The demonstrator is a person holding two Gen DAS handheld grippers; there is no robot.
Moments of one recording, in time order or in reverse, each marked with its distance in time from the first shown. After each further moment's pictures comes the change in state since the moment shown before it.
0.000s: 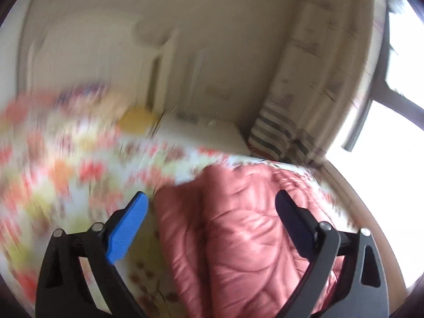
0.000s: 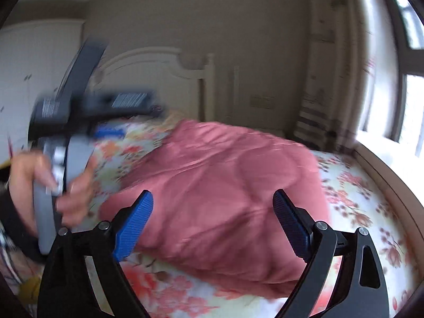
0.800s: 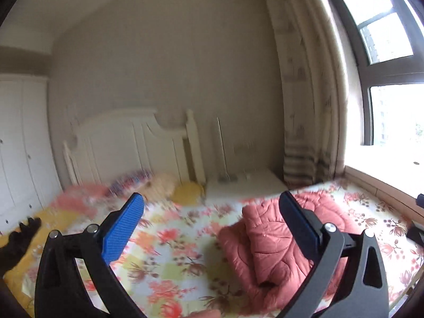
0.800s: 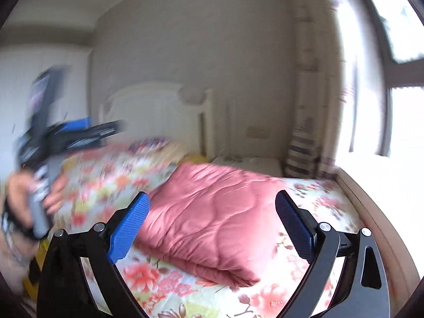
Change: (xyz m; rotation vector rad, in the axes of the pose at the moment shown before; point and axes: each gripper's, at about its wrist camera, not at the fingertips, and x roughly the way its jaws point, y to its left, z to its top) left arm -0.192 -0.028 -0.045 0.236 -0.356 0.281; right arm -0.123 -0.060 0.022 0.124 -0.174 -0.008
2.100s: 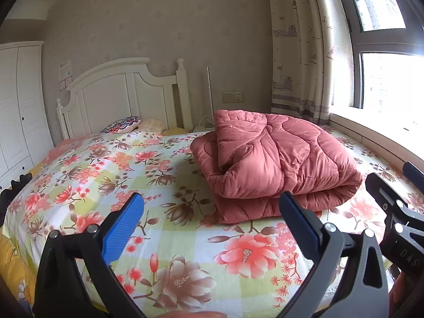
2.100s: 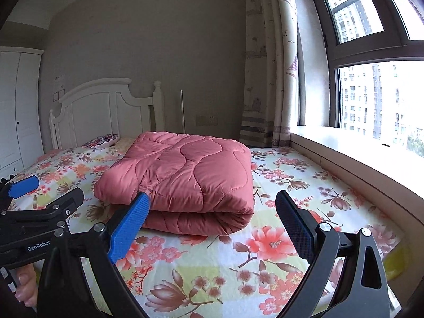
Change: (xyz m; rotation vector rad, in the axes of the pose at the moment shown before) left arm -0.016 -0.056 -0.131 -0.049 0.256 -0.054; right arm -0.001 0.030 -0.083 0.041 0.010 -0.303
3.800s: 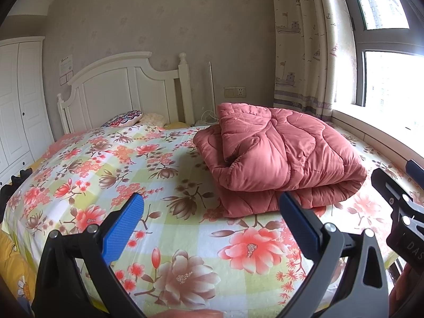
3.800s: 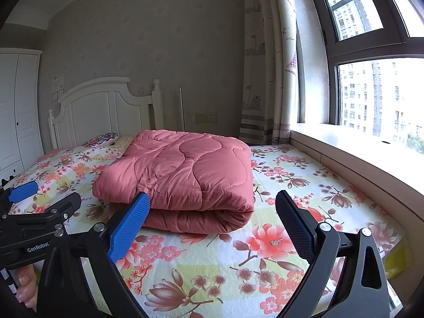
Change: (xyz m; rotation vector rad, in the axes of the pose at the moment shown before) left arm 0.004 0.007 -0.007 -0.010 0.023 0.000; right arm 0.000 0.001 -0.002 0.006 0.008 -0.002
